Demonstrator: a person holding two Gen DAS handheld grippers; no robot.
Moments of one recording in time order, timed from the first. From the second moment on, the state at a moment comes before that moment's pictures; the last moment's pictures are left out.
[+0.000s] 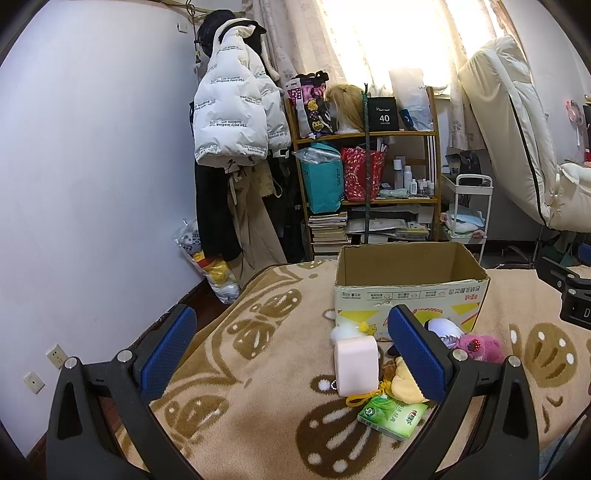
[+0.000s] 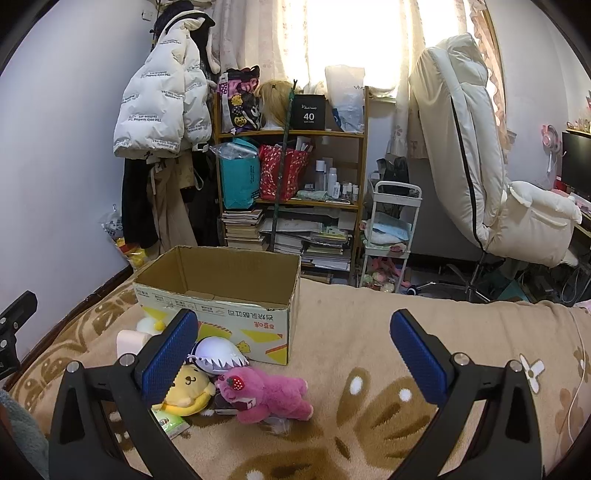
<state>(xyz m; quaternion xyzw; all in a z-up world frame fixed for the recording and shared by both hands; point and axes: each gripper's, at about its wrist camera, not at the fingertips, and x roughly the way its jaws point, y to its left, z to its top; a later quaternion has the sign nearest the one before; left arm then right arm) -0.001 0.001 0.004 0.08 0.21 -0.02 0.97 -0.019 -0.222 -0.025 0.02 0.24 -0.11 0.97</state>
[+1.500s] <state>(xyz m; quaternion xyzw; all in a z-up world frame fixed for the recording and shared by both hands) 0.000 0.003 0.001 0.08 0.21 -0.02 0.97 -0.017 -0.223 -0.040 0.02 0.25 -0.11 0.96</state>
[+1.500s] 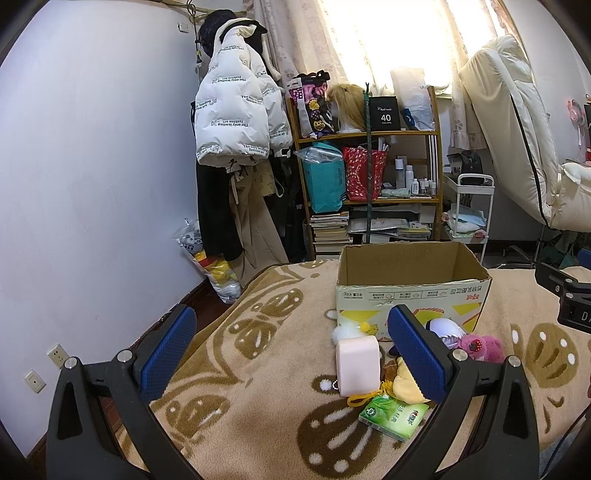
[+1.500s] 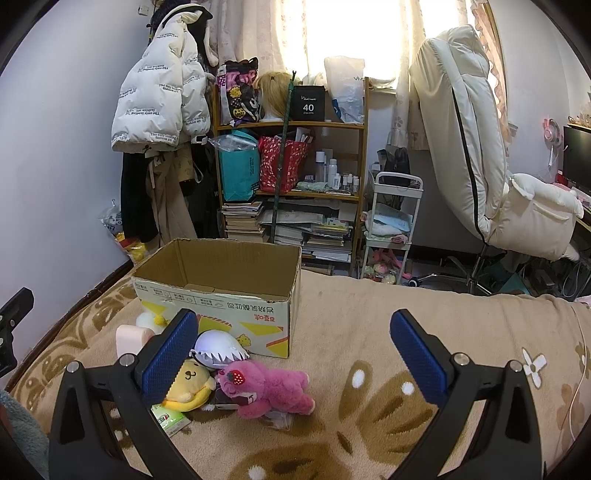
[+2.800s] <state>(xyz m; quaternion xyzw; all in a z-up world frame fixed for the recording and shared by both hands) 0.004 0.005 -0.006 0.09 0.22 -0.02 0.97 -0.016 -0.222 -0.046 0.03 0.26 -0.11 0.96</state>
